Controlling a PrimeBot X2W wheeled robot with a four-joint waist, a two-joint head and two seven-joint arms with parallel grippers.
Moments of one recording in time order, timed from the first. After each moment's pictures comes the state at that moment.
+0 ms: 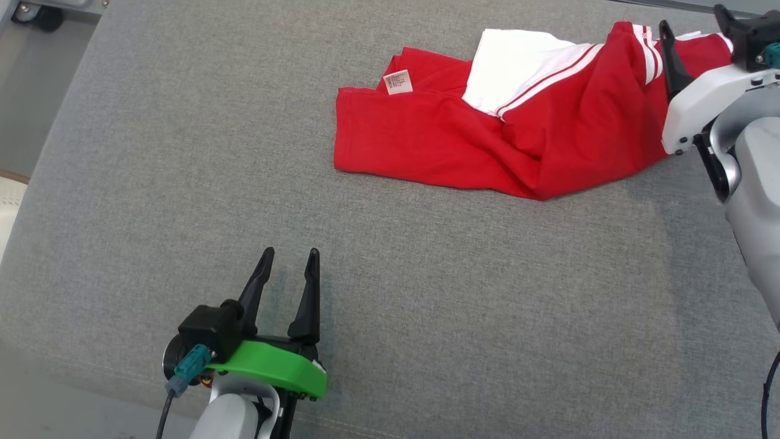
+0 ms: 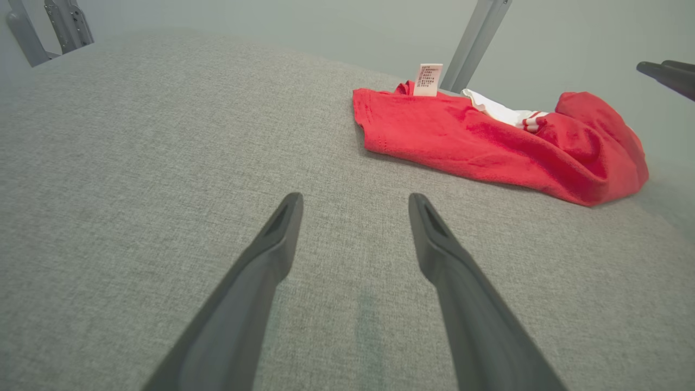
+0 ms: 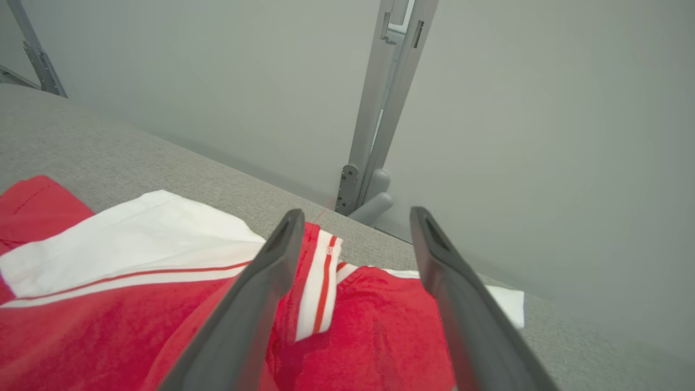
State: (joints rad) left arm -0.18 0.05 -0.30 0.27 -0.40 -0.05 -0.26; right arm -1.02 -0.36 0.29 1.01 0.17 0.13 -0.26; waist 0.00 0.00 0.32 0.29
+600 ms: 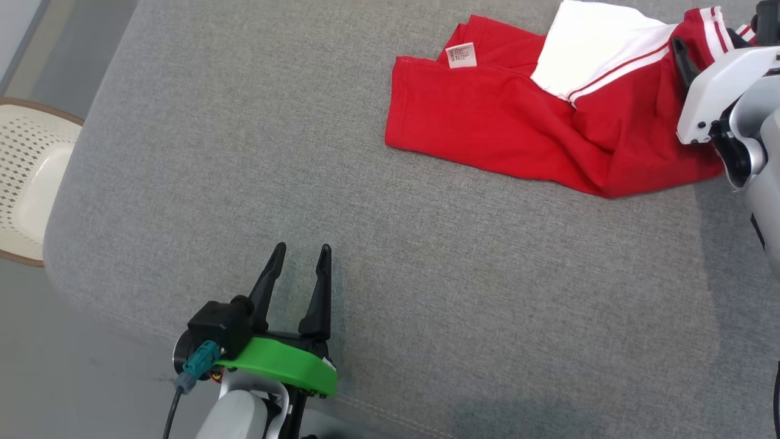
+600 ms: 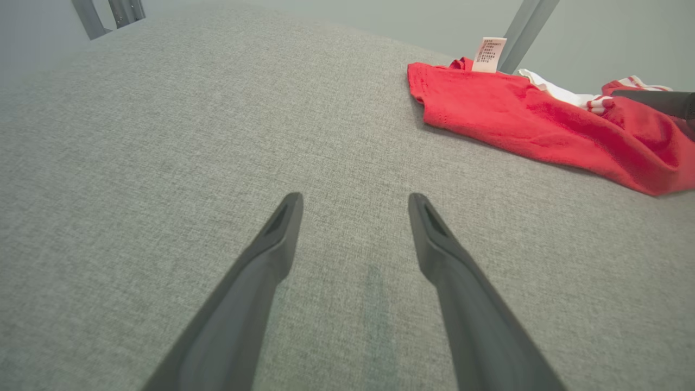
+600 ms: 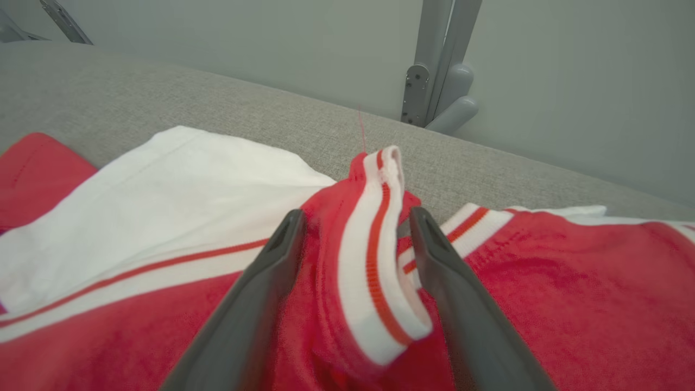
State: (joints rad) left arm -0.19 0.05 -0.34 0.26 -0.43 -0.04 -0.26; right arm -1.09 -0.41 0.43 1.08 0.49 0.13 -0.03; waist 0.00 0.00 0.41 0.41
